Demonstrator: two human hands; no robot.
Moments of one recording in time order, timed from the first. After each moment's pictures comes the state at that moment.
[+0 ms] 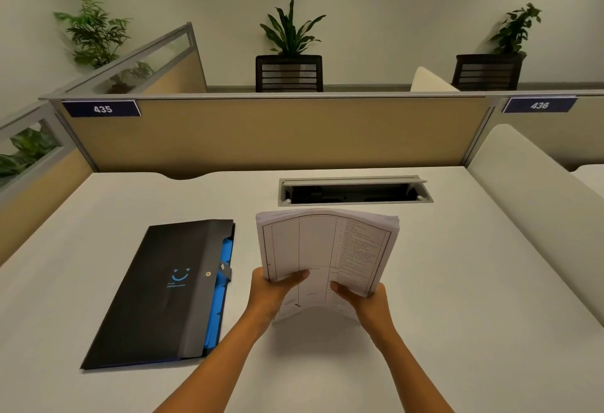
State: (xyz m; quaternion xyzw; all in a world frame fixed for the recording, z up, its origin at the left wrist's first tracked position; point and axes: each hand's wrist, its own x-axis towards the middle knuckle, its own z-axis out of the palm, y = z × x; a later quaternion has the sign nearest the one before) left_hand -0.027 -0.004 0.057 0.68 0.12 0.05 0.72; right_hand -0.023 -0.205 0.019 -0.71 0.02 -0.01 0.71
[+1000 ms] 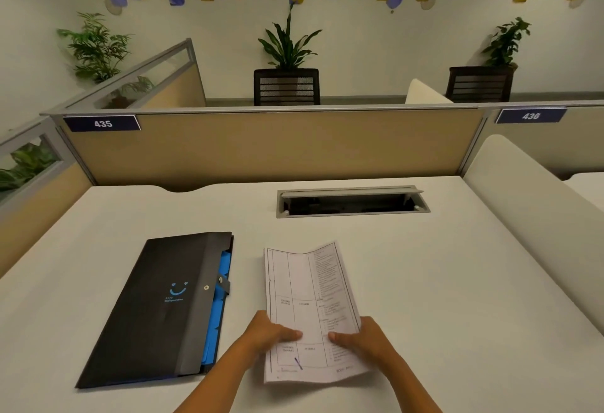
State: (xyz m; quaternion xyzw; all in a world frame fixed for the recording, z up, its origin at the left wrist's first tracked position) left_hand -0.036 0.022 0.007 0.75 0.17 -0.25 0.59; right_hand -0.032 -0.225 -0.022 -0.80 0.04 0.24 0.55
